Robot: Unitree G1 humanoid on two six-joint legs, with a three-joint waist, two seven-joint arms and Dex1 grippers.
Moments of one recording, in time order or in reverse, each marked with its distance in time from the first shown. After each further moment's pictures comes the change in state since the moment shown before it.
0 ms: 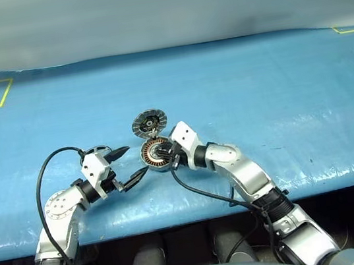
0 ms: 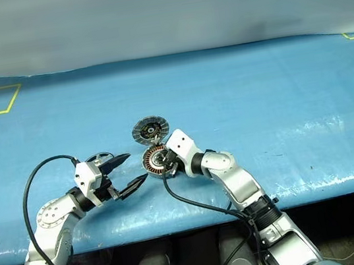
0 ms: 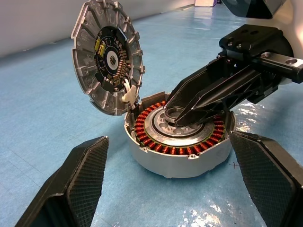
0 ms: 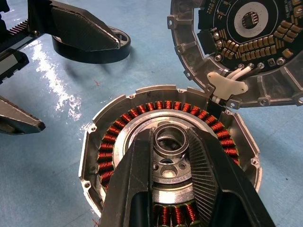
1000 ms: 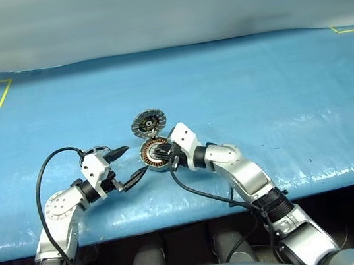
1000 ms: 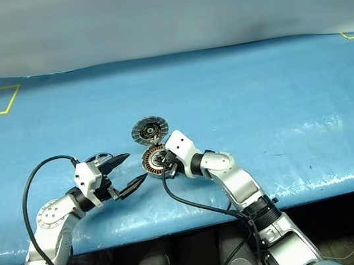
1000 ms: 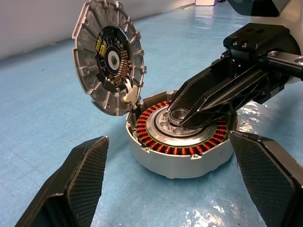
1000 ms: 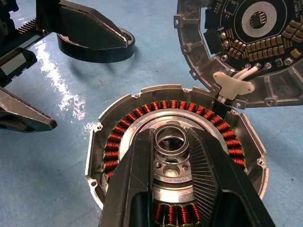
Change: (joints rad) left arm 0.000 -0.001 0.000 0.008 0.007 -0.017 0.006; right arm 0.000 0.000 0.005 -0.001 0.000 0.000 0.009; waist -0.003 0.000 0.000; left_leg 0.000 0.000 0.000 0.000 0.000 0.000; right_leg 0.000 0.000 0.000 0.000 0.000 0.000
